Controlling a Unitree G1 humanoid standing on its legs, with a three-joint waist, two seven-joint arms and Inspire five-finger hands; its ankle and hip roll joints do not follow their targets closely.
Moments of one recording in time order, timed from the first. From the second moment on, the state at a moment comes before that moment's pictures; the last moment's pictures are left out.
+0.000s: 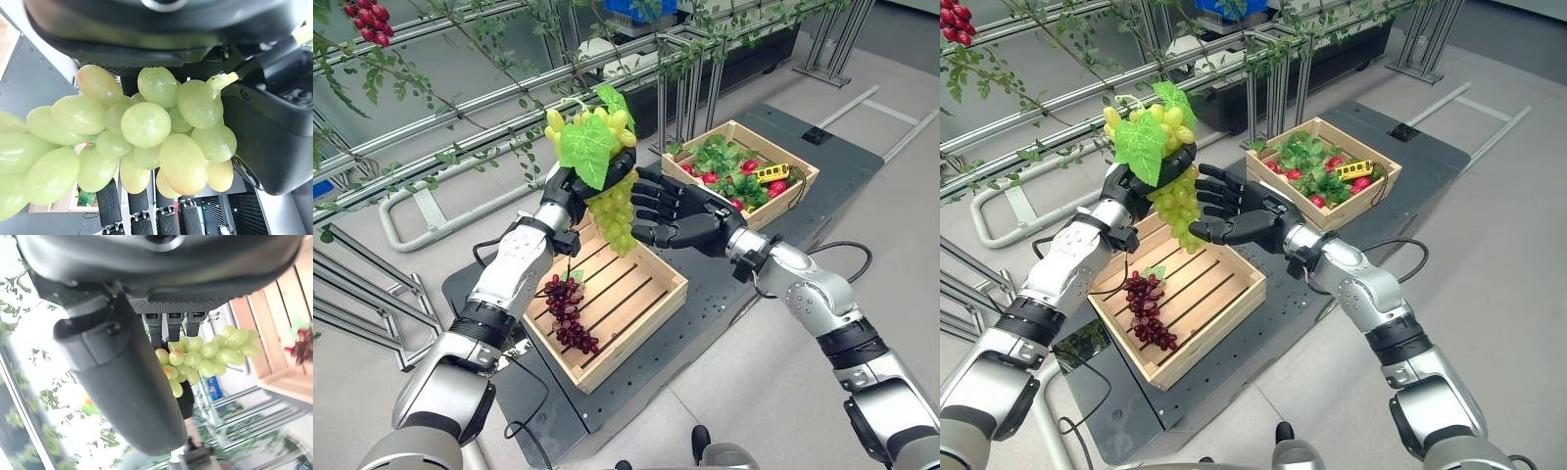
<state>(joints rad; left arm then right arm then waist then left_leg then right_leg) -0.70 0.61 -0.35 0.41 -0.63 -0.05 -0.09 -0.62 -0.48 0.34 0.14 0.96 0.32 0.25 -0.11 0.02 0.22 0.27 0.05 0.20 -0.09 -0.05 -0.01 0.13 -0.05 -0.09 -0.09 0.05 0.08</state>
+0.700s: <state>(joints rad) -0.70 0.64 -0.42 0.37 -0.63 -0.05 -0.22 -0.62 -0.41 0.37 0.24 1.08 0.32 0.07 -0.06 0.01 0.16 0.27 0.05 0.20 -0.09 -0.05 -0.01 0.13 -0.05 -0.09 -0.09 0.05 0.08</state>
